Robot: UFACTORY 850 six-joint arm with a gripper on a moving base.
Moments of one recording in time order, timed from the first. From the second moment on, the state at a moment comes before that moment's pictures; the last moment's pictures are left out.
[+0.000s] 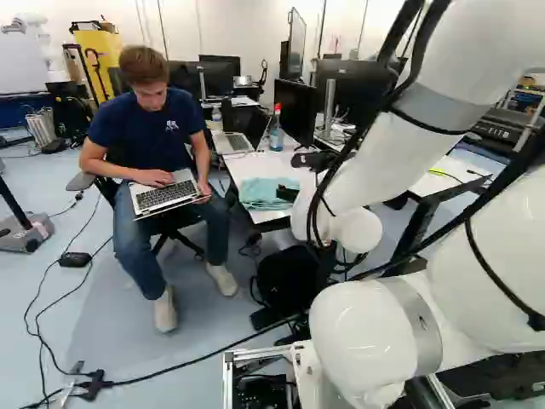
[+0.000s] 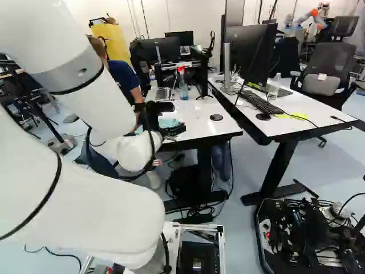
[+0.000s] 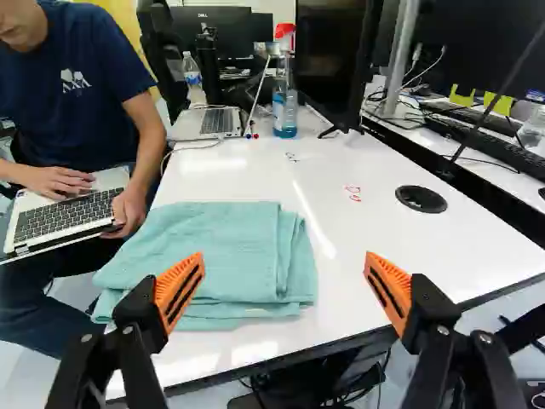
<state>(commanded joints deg) 0.0 16.0 -5.0 0.0 50.0 0.0</state>
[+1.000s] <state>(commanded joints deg) 4.5 8.7 -18.0 0.2 46.8 0.0</state>
